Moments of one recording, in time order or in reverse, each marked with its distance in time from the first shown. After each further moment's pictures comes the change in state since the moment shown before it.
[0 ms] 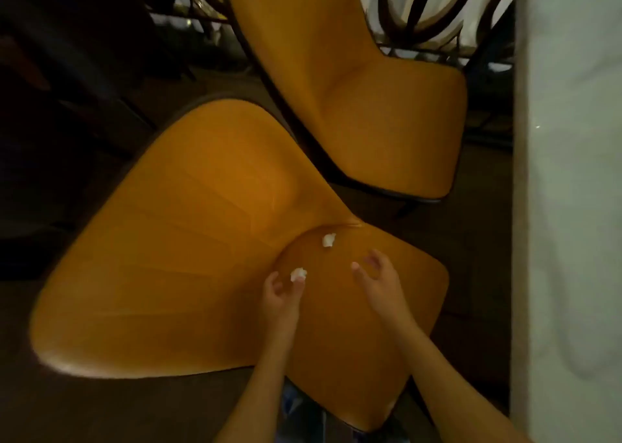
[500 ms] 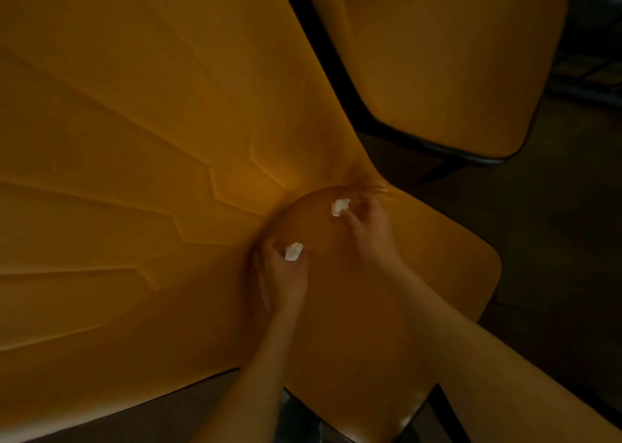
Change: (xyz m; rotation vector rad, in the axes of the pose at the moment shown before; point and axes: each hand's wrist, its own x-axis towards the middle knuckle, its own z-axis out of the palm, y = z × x) left_hand 0.125 -0.076 0.063 0.340 0.243 0.035; right_hand 0.151 0.062 0.071 -0.185 -0.013 -0.086
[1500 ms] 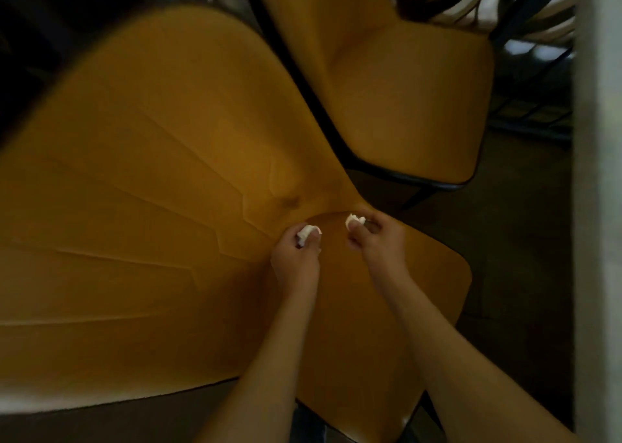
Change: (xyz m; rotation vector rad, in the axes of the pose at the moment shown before) left_hand -0.044 0.074 -0.047 -0.465 -0.136 0.153; right_hand -0.072 -0.053 -0.041 0.496 0.141 -0.040
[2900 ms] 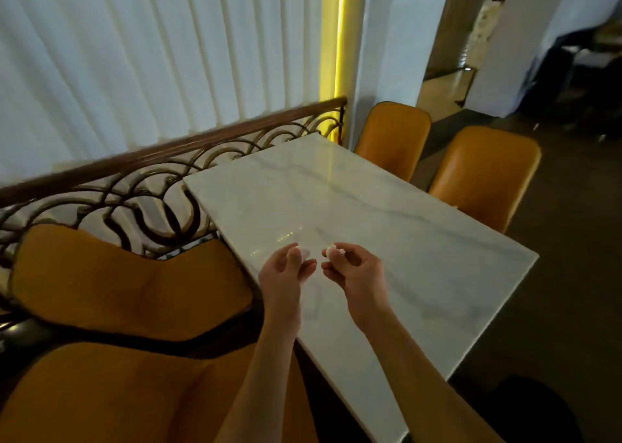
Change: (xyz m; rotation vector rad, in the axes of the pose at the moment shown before) left_hand -0.444 0.226 0.002 -0.282 -1.059 0.377; right_hand -0.397 -0.199 -0.279 0.652 0.660 -0.483
